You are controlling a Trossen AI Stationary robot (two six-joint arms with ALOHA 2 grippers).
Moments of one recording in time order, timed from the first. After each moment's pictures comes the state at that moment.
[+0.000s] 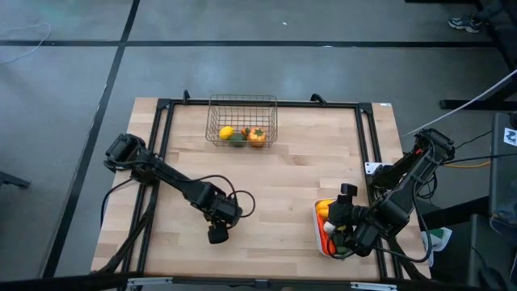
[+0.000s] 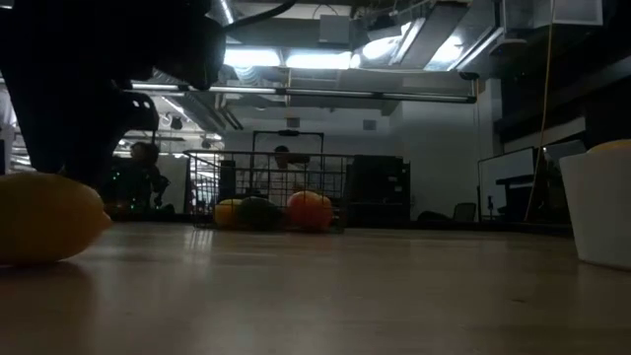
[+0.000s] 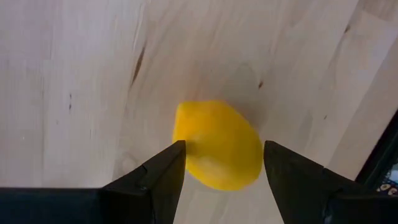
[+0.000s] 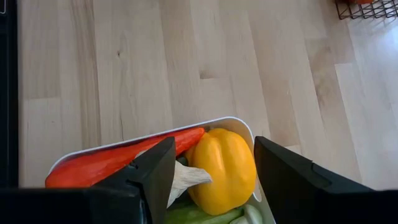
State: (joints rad) left arm -0.42 1.76 1.19 -0.83 0.14 -0.75; right arm 0.86 1.44 1.28 -1.19 0.48 0.91
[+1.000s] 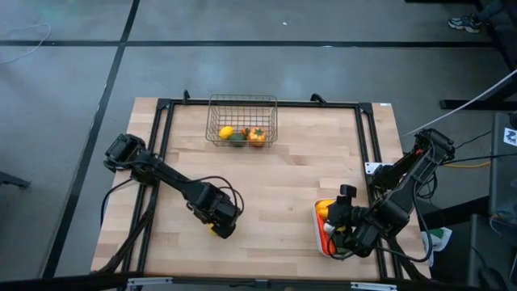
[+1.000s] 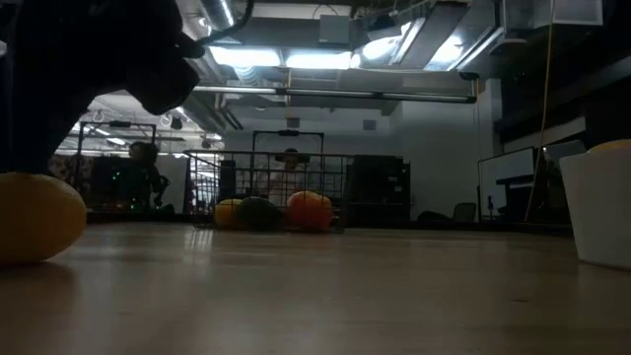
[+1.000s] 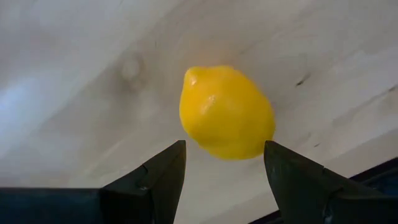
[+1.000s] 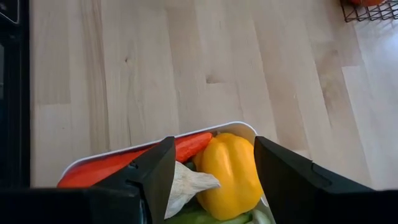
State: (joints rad) left arm -0.43 1.76 1.19 -0.91 0.22 -1.39; right arm 0.86 1.44 1.28 -1.17 0.48 0.91
